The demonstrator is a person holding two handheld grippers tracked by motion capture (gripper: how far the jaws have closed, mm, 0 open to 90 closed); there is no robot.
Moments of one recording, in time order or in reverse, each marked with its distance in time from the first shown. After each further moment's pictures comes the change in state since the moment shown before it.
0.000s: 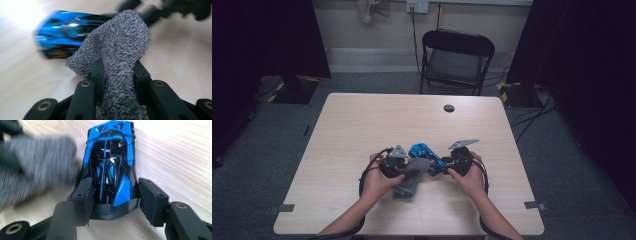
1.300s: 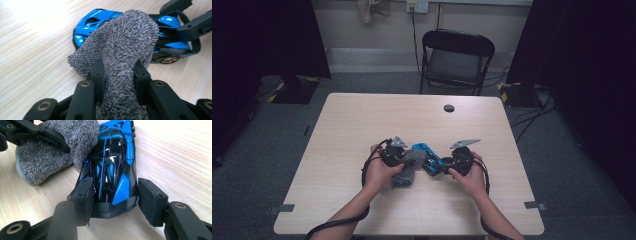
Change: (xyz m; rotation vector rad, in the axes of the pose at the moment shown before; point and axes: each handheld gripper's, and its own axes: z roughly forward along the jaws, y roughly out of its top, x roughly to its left) left arm 0.046 0.010 0.007 0.020 0.124 -0.068; right arm -0.003 -0.002 -0.001 -0.005 0.019 0.027
